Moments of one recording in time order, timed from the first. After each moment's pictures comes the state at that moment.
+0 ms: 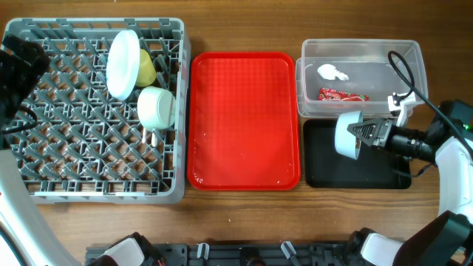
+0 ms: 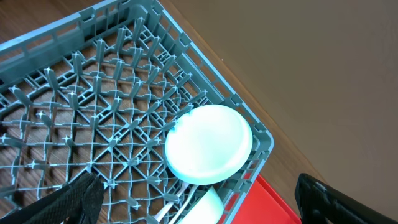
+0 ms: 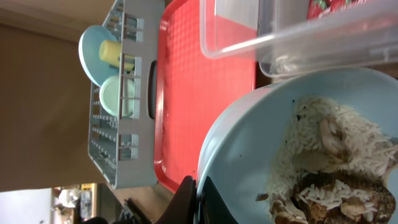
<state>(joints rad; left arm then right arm) 0.50 1.37 1.78 -1.14 0.20 -0.48 -0.51 1.42 0.94 -1.02 -1.03 -0.28</state>
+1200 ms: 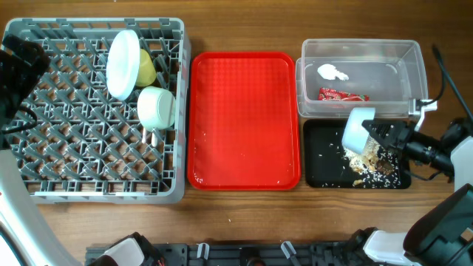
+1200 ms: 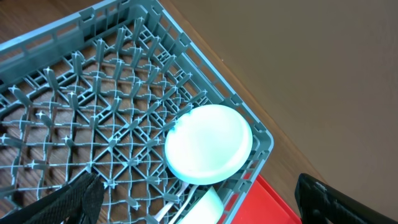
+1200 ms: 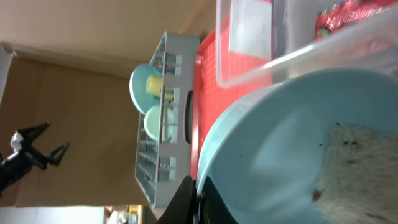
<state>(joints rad) 0.50 1.37 1.78 -1.14 0.20 -0.48 -0.67 1.55 0.94 -1.10 -1.25 -0.42</state>
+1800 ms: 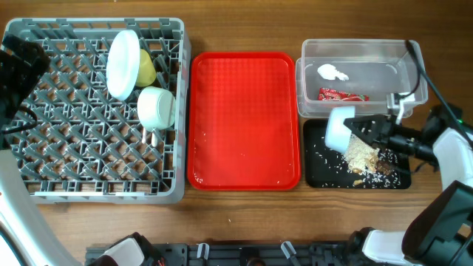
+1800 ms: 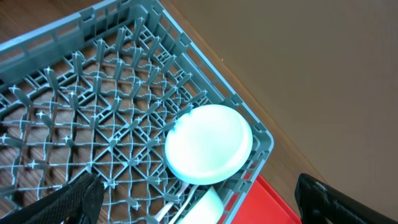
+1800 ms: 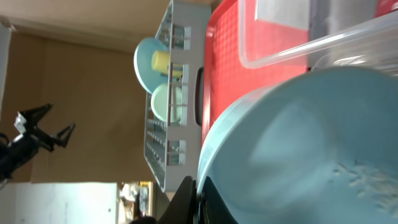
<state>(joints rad) 0.50 1.37 1.78 -1.14 0.20 -0.48 -0.51 1.55 0.92 -1.01 -1.26 -0.29</state>
